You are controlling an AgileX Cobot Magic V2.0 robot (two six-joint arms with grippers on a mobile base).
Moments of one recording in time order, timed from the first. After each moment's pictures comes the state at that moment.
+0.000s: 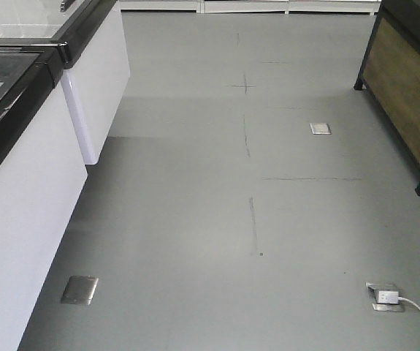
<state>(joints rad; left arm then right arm) -0.07 -0.01 -0.05 -0.04 0.06 -0.12 0.02 -0.01 0.03 -0.12 0.05 0.12</state>
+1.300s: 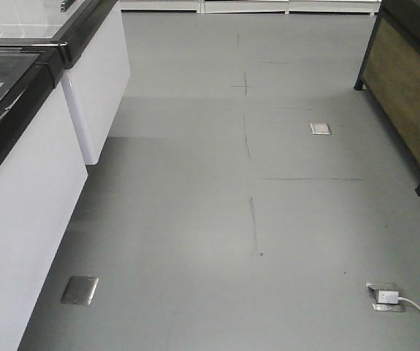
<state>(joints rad) -0.07 0.59 -0.45 -0.04 0.28 -0.04 0.02 -0.01 0.03 -0.12 0.05 0.12</state>
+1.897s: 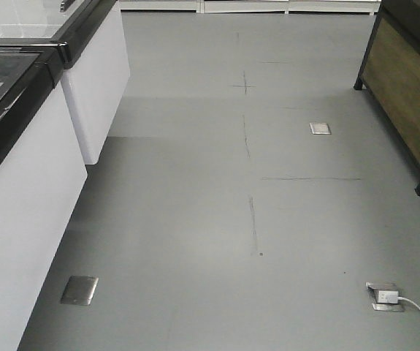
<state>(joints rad) -0.07 0.59 -0.47 -0.09 0.34 -0.09 0.02 -0.01 0.03 -0.12 0.05 0.12</state>
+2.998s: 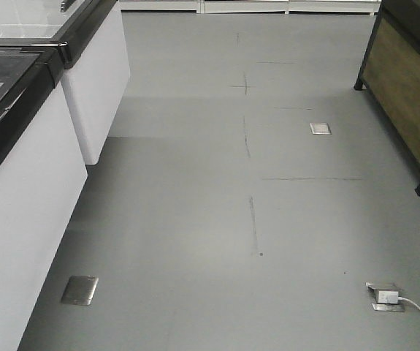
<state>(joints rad) 0.82 1.21 -1.28 -0.79 0.82 -0.08 0.02 -0.01 0.03 -0.12 0.05 0.12</state>
